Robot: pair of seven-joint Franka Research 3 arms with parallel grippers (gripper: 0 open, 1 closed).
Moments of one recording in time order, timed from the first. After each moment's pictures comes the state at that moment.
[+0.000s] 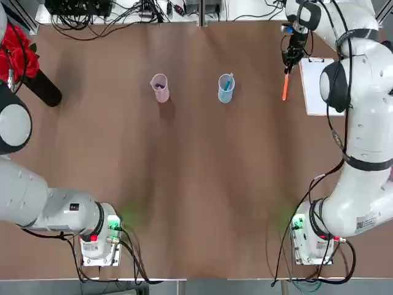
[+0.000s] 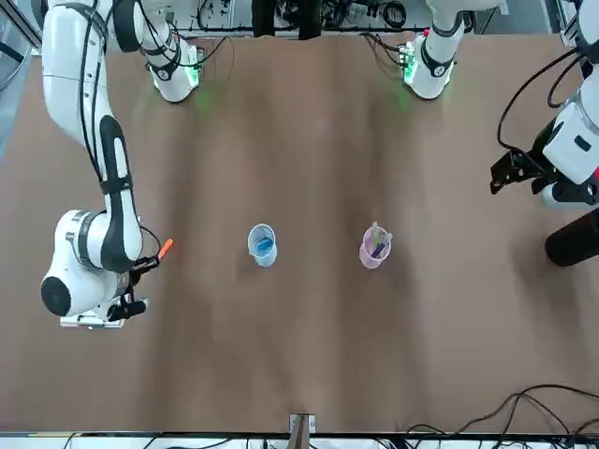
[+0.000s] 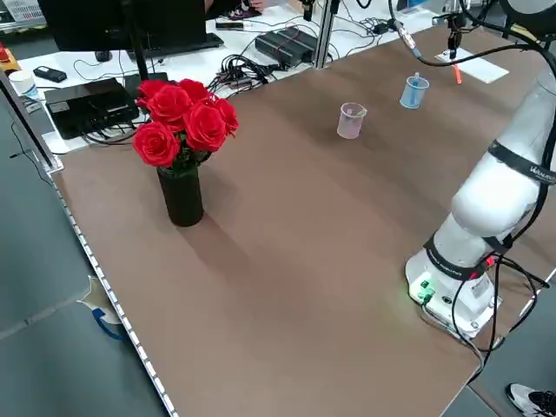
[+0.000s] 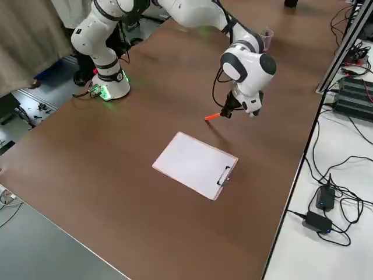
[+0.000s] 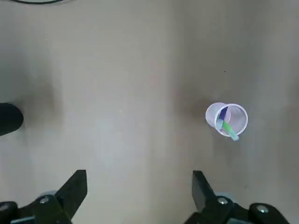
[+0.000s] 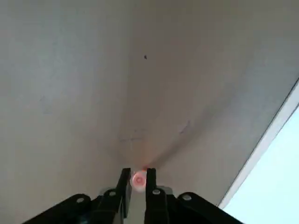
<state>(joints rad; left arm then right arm) -0.03 0.05 -0.08 -1.57 -0.01 1.64 -0.09 0.27 0.77 -0.33 -1.39 0.31 1.73 -0.34</state>
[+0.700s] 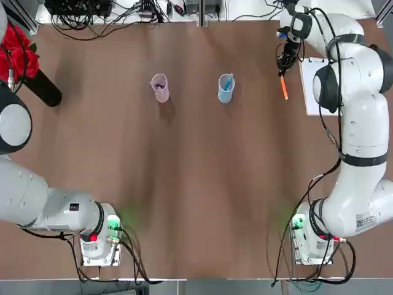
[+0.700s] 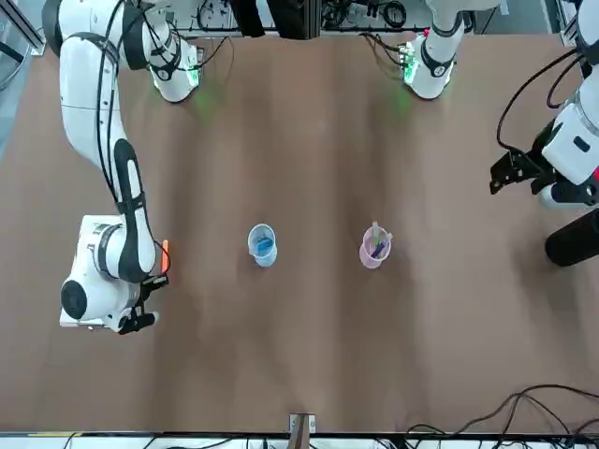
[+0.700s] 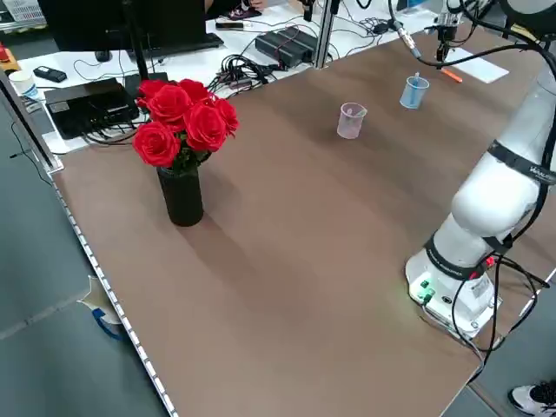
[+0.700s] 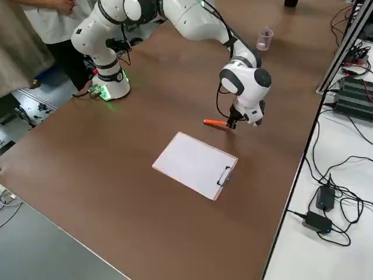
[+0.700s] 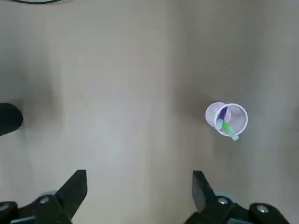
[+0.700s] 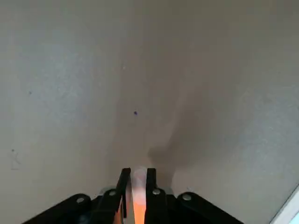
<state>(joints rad) -0.03 0.06 -0.08 -1.57 -0.01 1.64 -0.09 0.27 0.86 -0.33 -1.38 0.39 1.91 -0.41</state>
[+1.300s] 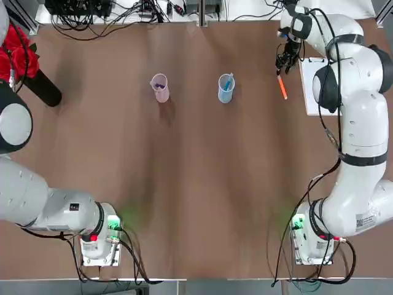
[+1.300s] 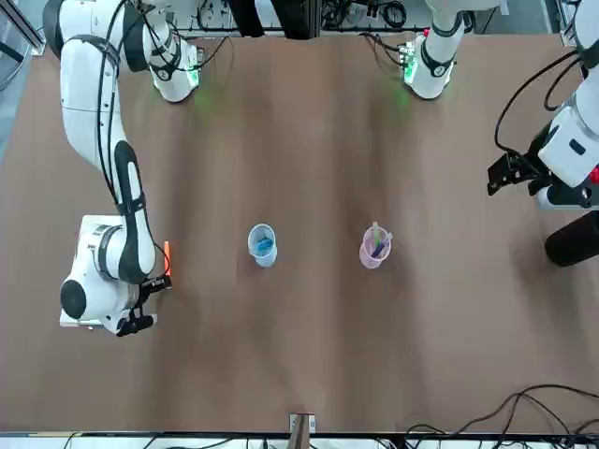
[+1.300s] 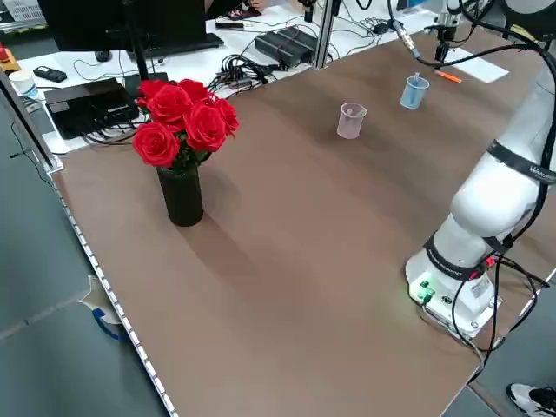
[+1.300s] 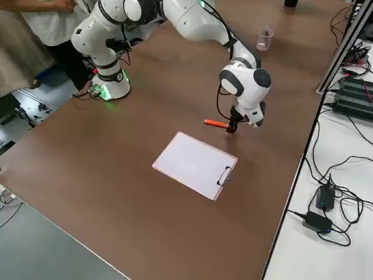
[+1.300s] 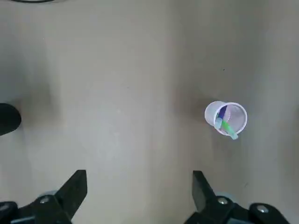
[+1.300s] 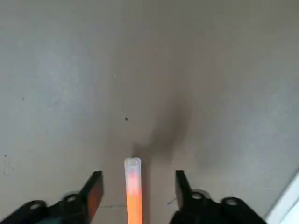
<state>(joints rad) -0.03 0.06 -0.08 -1.57 -0.01 1.64 -0.09 0.27 0.87 -0.34 -1.37 0.39 1.93 -0.42</state>
